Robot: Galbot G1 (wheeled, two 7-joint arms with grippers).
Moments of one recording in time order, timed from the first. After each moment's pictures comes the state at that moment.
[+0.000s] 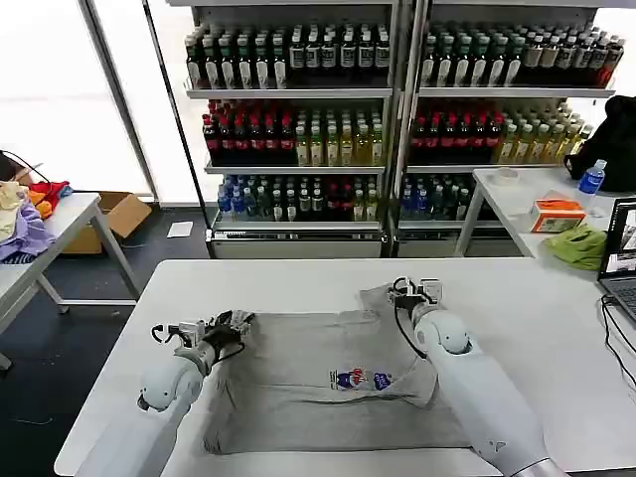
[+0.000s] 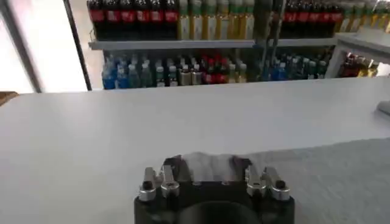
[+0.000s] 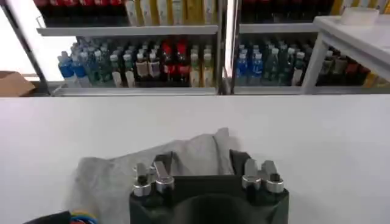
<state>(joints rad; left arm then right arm) 0.93 -1.12 -0.25 -1.55 -0.51 0.54 -0.03 -0.63 1.22 0.10 1.30 0.65 -0.57 0.28</state>
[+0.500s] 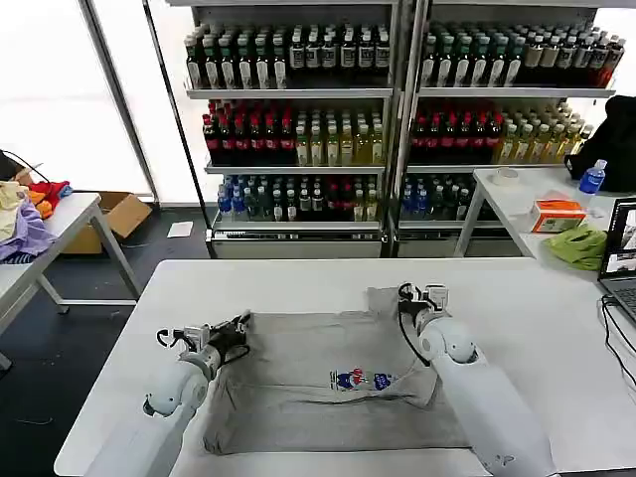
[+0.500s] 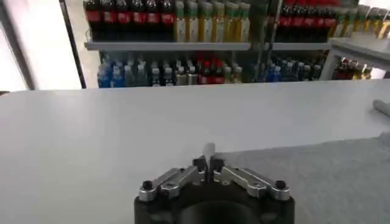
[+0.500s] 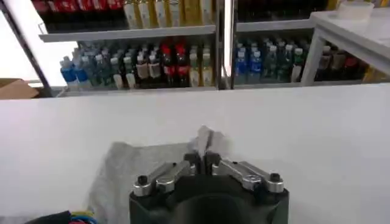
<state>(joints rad) 0.95 -1.15 -0.26 -1.55 -0.51 0.50 -0.03 -0.70 1.21 0.14 1.39 0.67 -0.58 0.29</state>
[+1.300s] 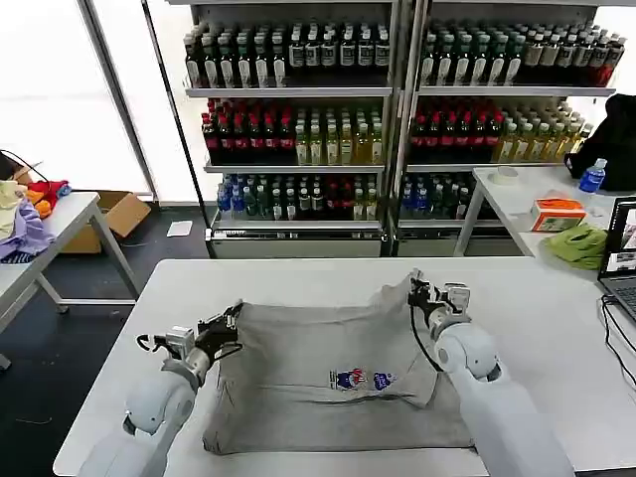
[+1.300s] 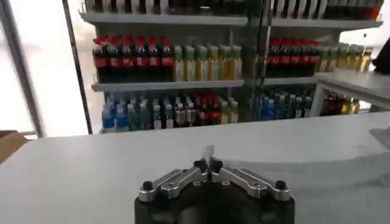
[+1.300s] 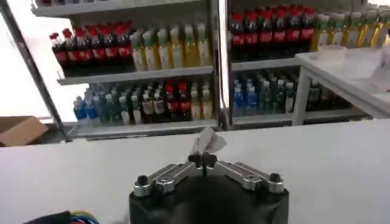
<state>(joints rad) 1.09 -1.11 -0.35 -1.78 -0.46 0.41 -0.03 -0.91 1.20 0.29 1.76 0.62 -0.56 0.31</state>
